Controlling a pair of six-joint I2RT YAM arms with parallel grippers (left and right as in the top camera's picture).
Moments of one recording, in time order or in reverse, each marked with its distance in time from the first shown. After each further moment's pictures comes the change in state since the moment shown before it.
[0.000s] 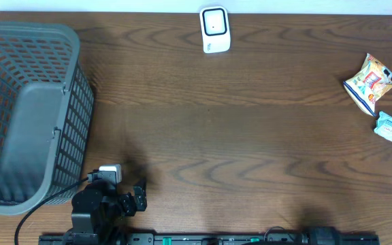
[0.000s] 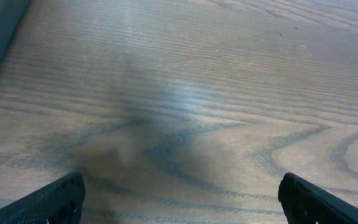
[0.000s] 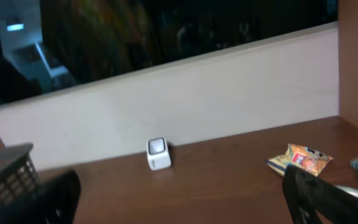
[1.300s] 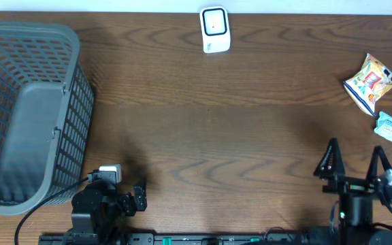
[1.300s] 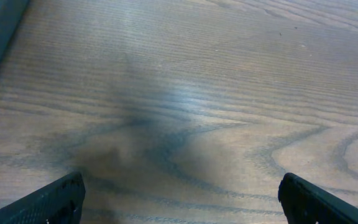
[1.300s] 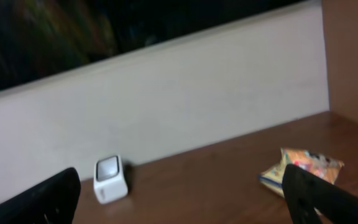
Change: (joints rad) left arm 0.000 0.000 0.000 0.000 0.000 0.000; right arm 0.029 -0.146 -0.974 0.867 0.189 0.001
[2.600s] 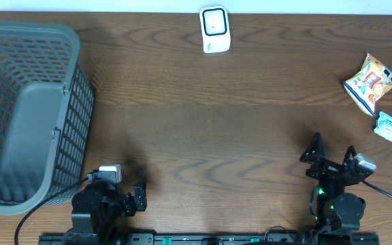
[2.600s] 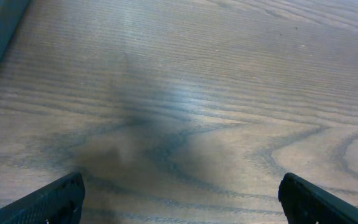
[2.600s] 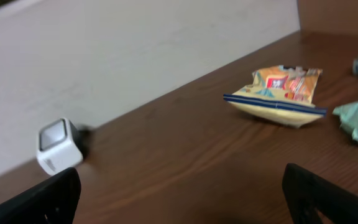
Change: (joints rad) left arm 0.000 0.000 0.000 0.000 0.000 0.000; right arm -0.097 0.001 -0.453 0.275 0.018 0.114
